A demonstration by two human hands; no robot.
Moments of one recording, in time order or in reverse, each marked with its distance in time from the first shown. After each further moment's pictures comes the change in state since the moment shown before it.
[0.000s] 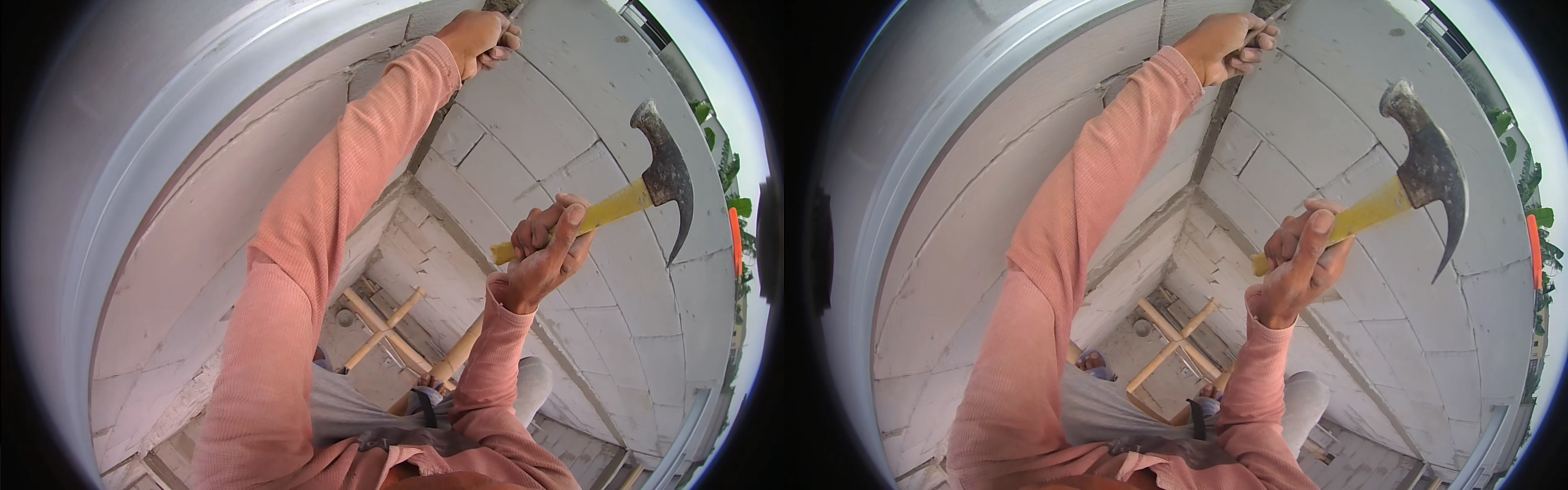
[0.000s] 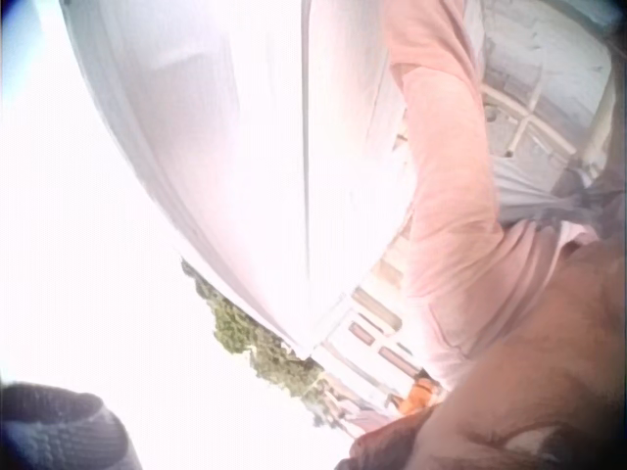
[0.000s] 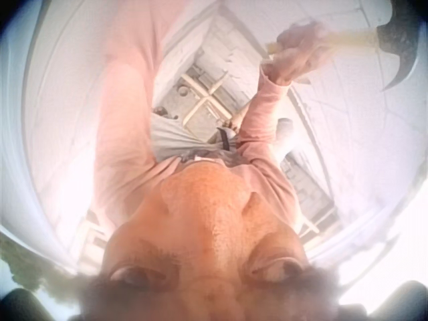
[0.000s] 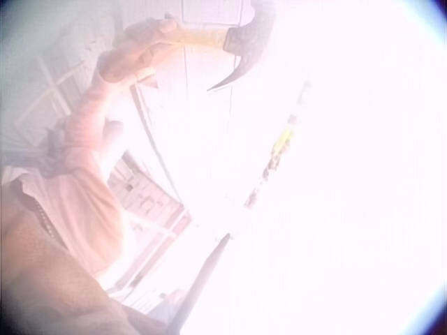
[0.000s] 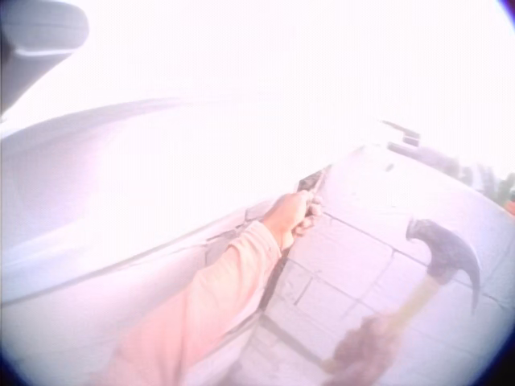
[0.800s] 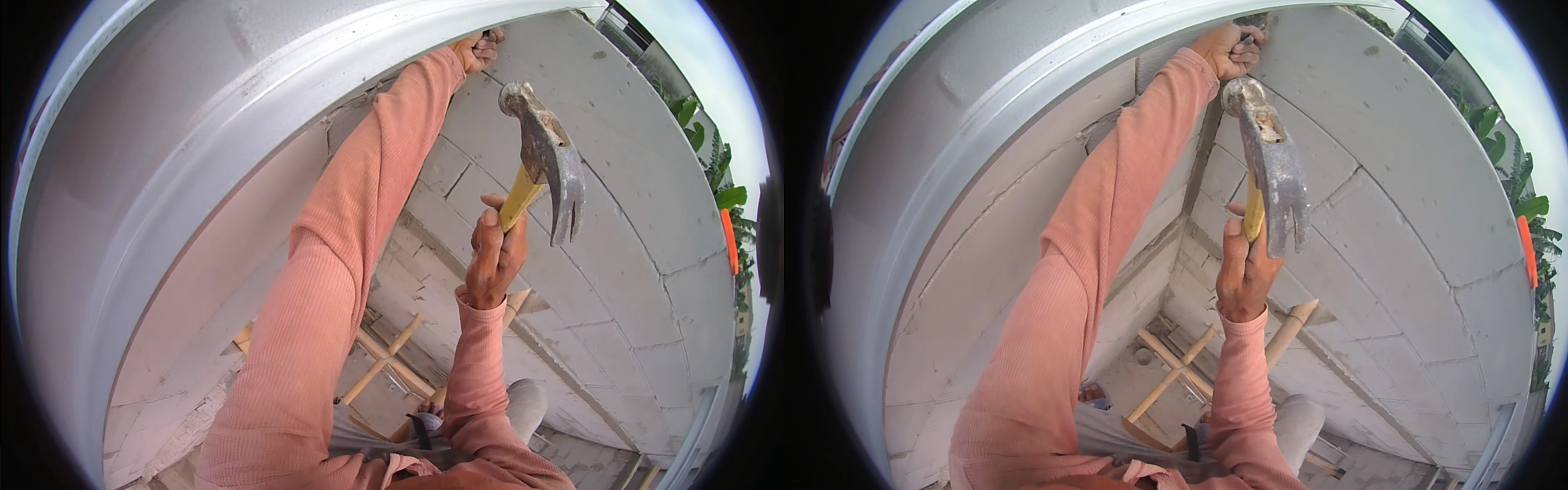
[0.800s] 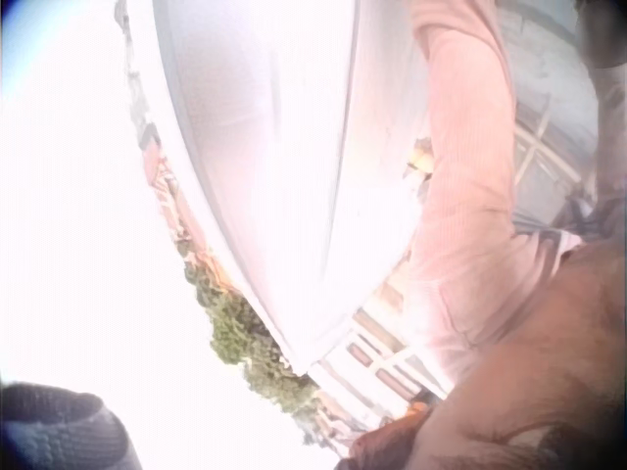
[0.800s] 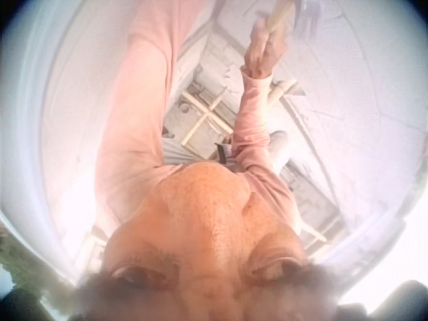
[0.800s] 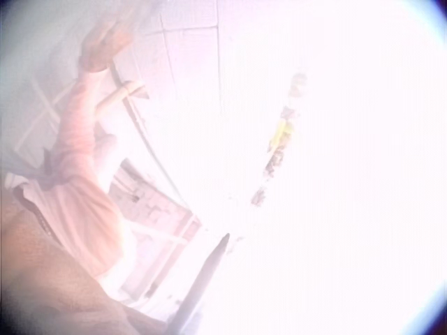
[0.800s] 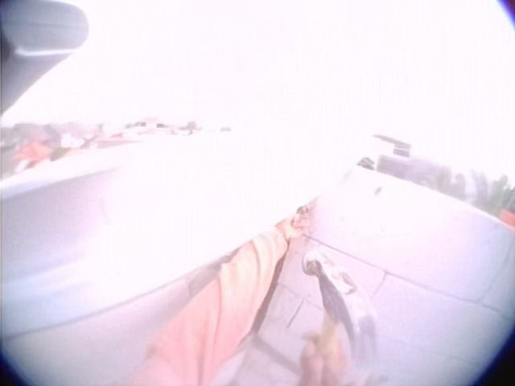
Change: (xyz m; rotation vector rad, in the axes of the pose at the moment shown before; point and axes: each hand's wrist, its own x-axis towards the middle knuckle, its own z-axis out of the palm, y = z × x) left_hand 0.124 -0.009 -0.012 -0.420 -0.285 -0.041; right_hand 0.016 0.054 0.008 -0.306 -0.244 -0.182
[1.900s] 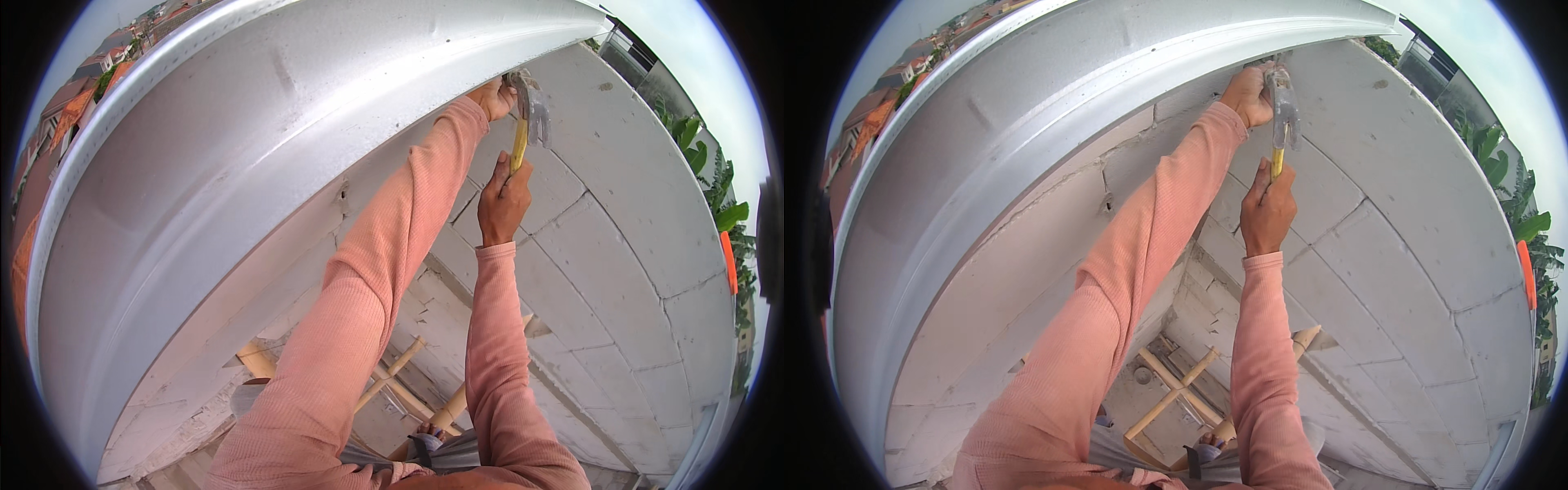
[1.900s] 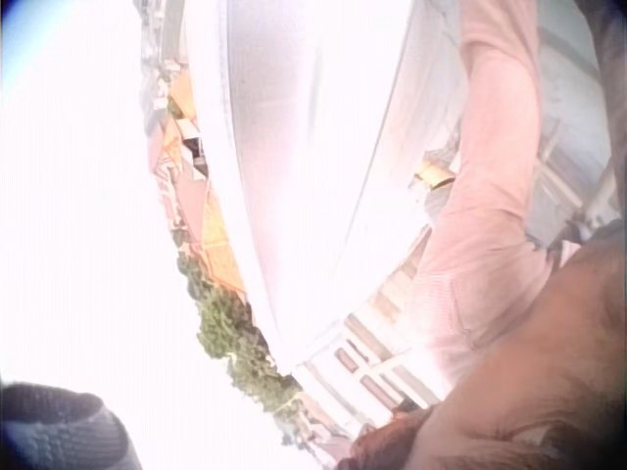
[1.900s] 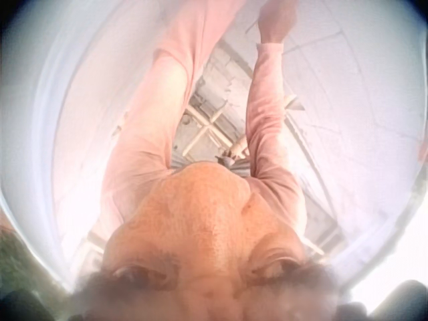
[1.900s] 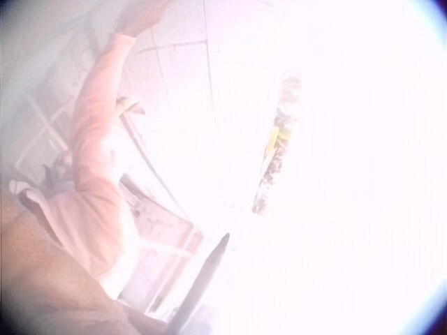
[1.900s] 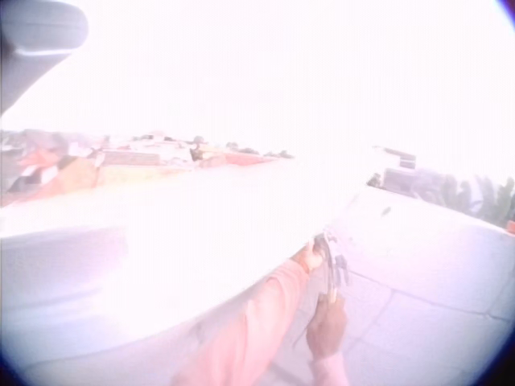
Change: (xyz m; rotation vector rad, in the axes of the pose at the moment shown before) left_hand 0.014 -0.034 0.012 -0.569 0.185 0.178; right_hand 0.101 0.080 0.043 -0.504 0.141 -0.319
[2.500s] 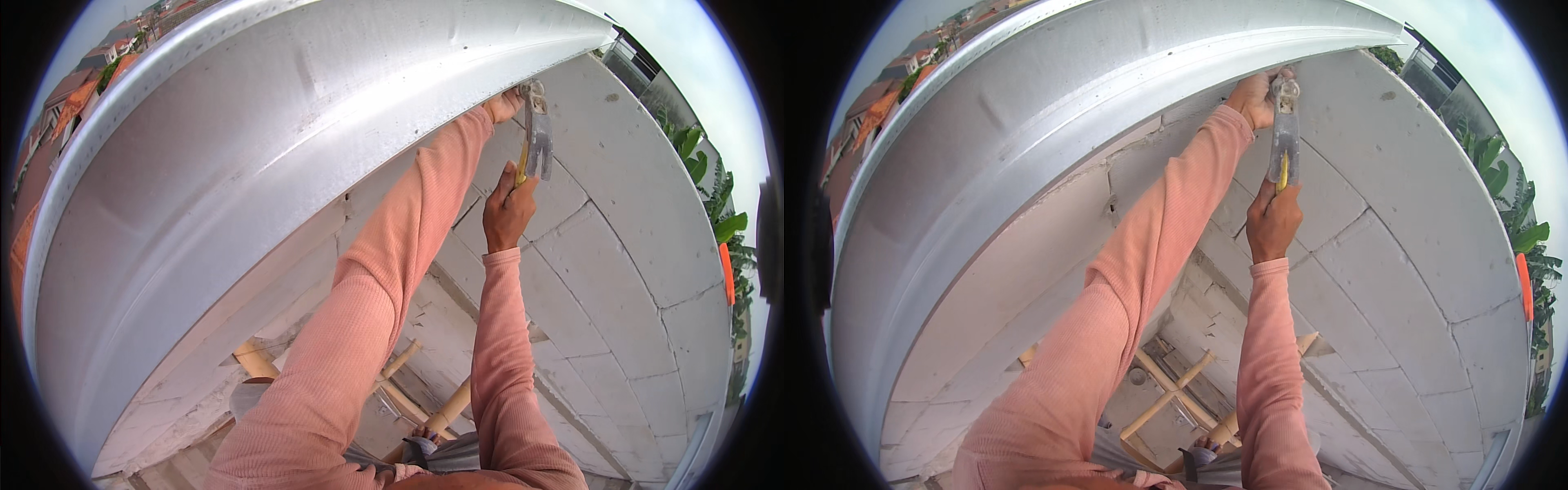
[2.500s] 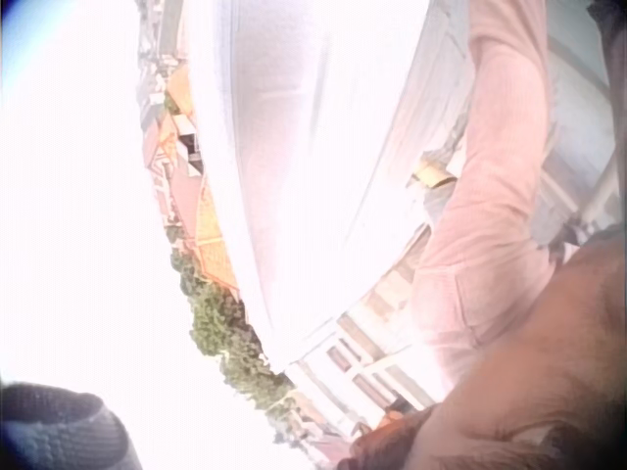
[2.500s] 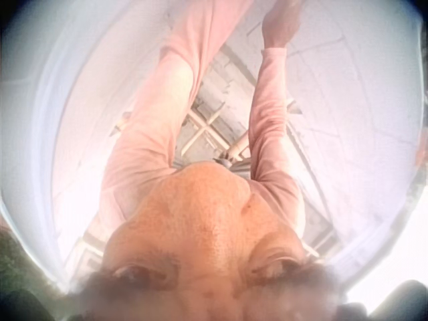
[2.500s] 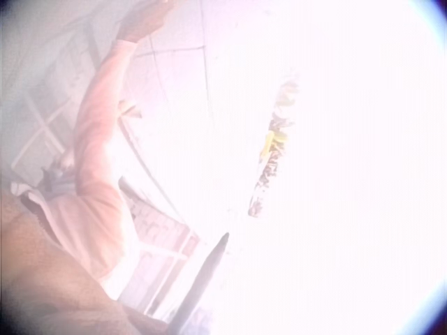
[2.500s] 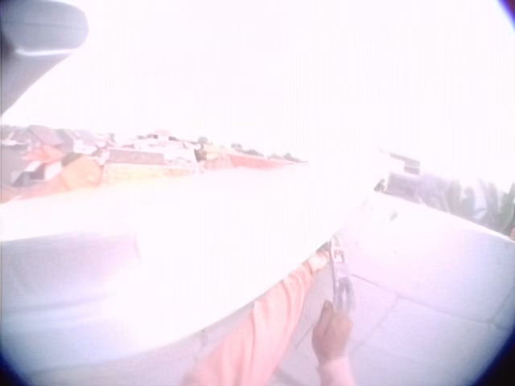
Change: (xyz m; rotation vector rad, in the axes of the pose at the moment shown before) left_hand 0.025 -0.017 -0.009 -0.082 -0.054 -0.047; right_hand -0.004 0.020 -0.010 -0.040 -0.010 -0.081
